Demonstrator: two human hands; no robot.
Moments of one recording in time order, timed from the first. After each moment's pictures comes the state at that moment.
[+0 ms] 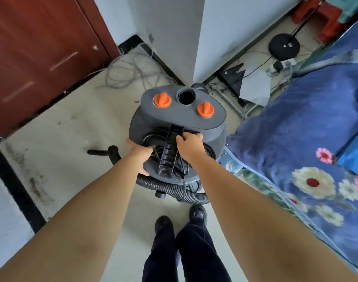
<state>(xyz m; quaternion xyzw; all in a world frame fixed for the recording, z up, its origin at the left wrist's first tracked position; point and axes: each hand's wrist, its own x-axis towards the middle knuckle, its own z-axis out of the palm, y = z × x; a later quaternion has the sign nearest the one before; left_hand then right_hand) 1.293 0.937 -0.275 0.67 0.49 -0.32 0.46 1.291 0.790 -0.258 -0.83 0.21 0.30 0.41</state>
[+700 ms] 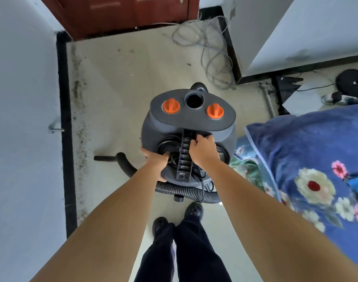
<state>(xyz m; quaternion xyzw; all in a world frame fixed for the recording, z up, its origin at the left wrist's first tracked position) 1.014 0.877 -0.280 0.47 0.65 -0.21 0.56 1.093 0.760 -0.255 -0.91 -0.07 0.36 0.21</state>
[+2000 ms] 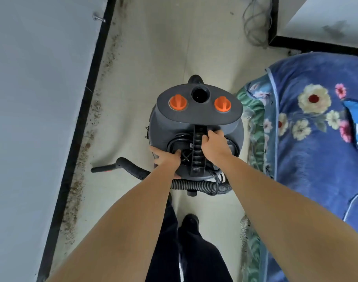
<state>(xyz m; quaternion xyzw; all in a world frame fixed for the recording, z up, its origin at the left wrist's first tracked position) 0.611 0.579 -0.265 0.37 0.72 -0.13 0.57 0.724 0.506 -0.253 -0.90 -0.22 0.37 0.13</state>
